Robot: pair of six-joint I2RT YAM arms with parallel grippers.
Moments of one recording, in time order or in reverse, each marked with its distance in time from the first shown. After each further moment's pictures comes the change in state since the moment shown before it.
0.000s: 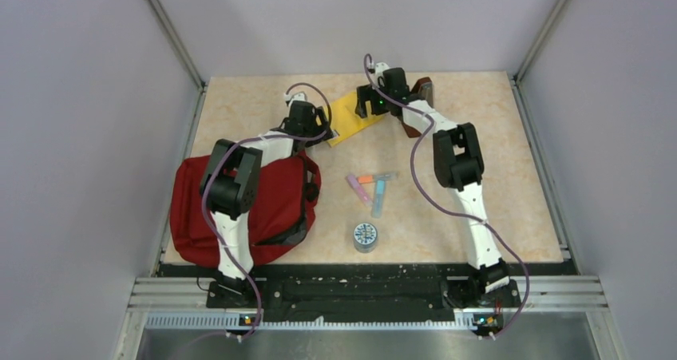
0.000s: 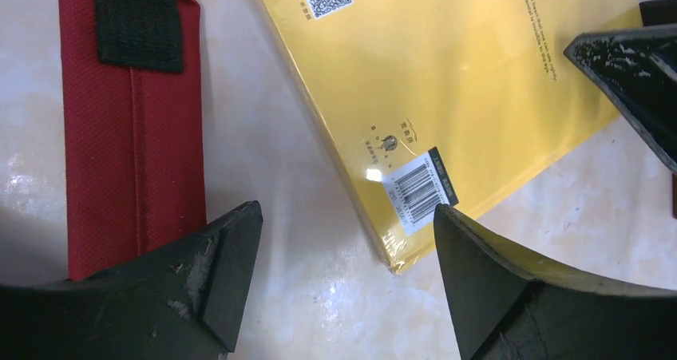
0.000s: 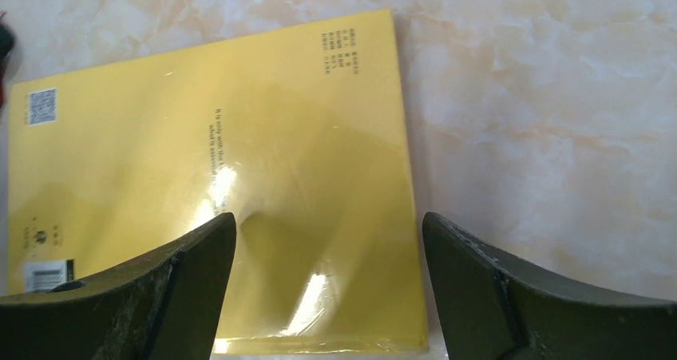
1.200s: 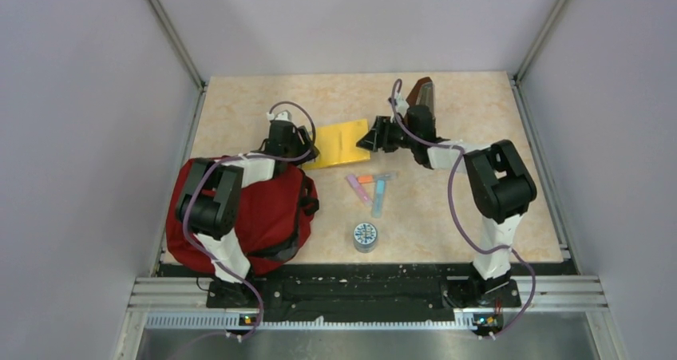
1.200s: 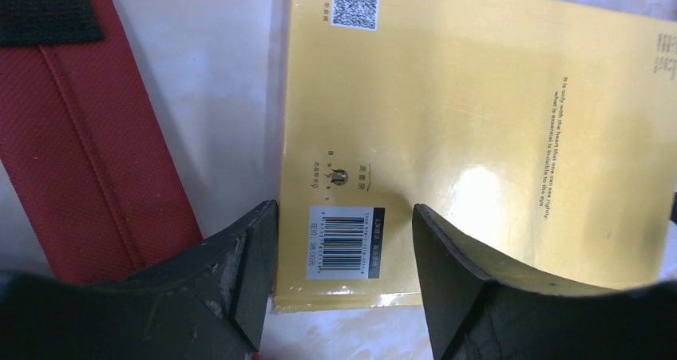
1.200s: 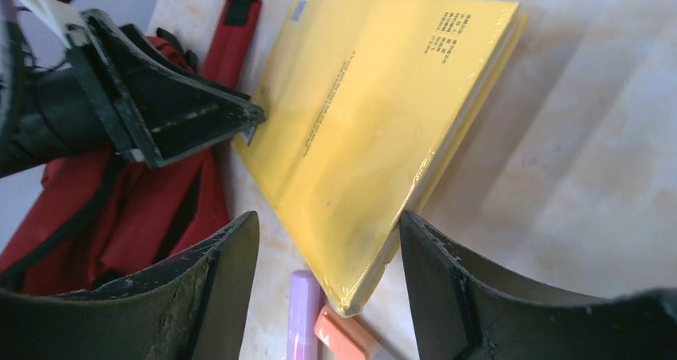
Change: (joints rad) left arm 0.064 -0.229 -0.343 0.114 0.129 -0.028; right arm 0.020 -0.582 -0.956 0.547 -0.387 0.423
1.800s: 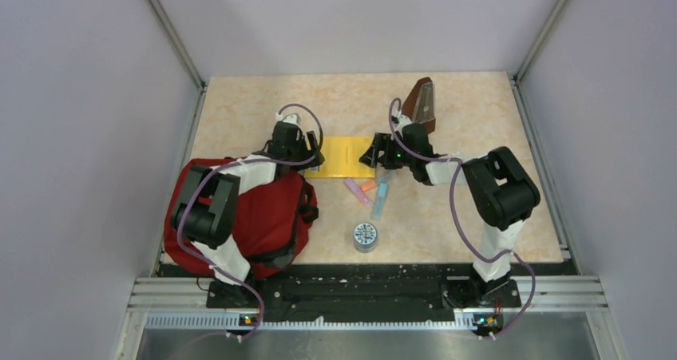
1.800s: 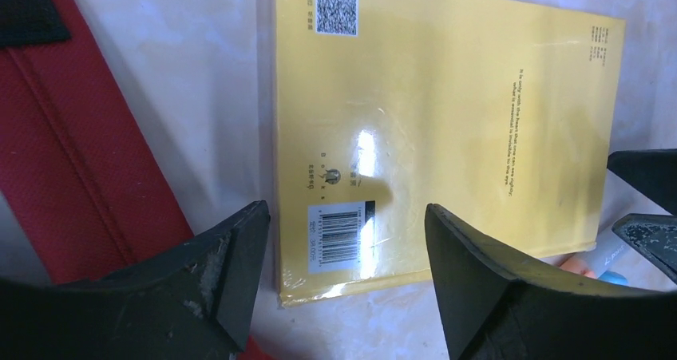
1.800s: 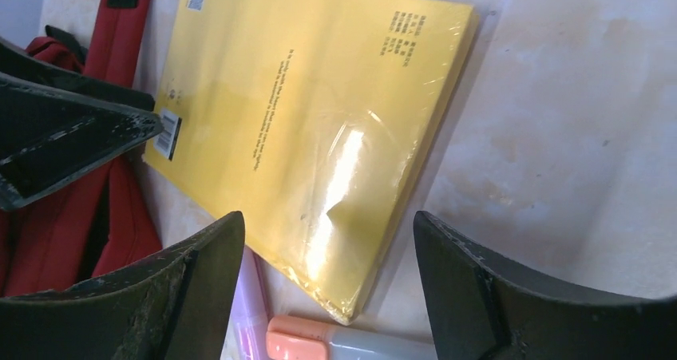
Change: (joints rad) left arm -0.036 -0.082 -0.038 -0.092 0.013 0.109; right arm 0.065 -0.068 -0.214 0.032 0.256 0.031
